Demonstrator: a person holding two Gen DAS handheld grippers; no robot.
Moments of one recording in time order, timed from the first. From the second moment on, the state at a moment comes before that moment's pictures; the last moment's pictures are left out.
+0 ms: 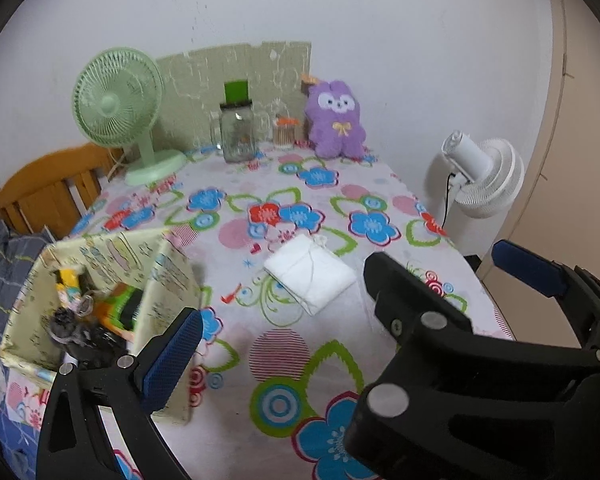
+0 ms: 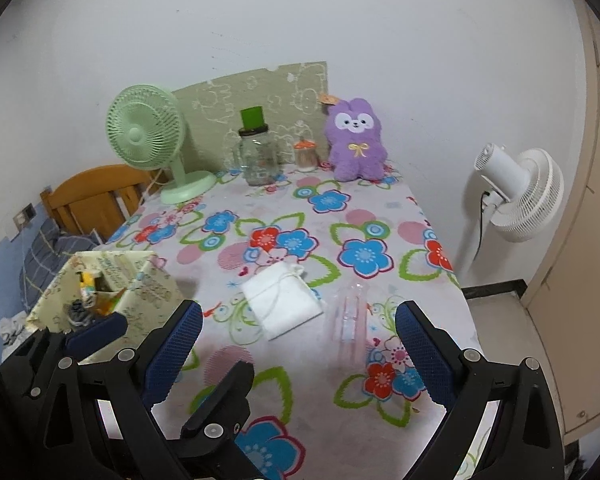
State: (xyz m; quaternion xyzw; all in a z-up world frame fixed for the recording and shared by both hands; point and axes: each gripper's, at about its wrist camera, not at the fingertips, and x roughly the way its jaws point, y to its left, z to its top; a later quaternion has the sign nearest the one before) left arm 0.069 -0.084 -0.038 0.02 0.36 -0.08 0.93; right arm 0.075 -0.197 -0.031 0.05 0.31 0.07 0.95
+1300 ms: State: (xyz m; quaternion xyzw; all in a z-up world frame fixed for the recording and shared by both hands) left arm 0.142 -0.107 -0.127 0.02 0.46 -0.06 0.88; right arm 0.156 -0.217 -0.129 0.06 0.43 0.04 0.90
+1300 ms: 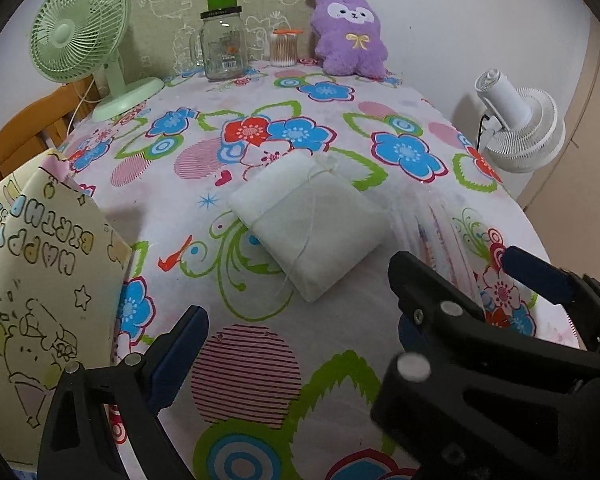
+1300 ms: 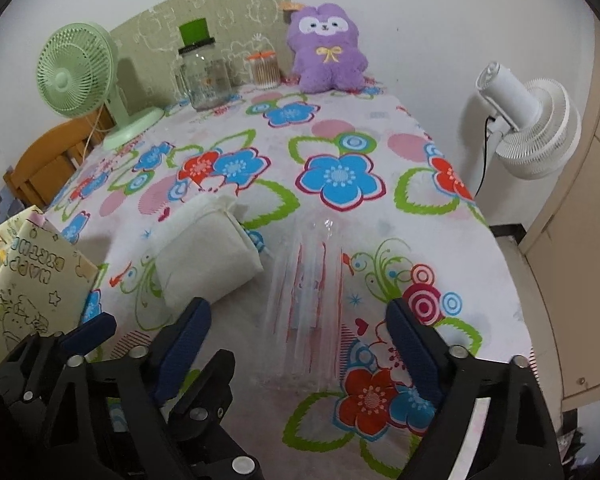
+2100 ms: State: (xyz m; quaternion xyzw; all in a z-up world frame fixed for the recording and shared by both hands) left arm 0.144 -0.116 -0.126 0.02 0.47 -0.07 0.88; right arm 0.158 -0.224 -0.126 0.06 0.44 0.04 0.89
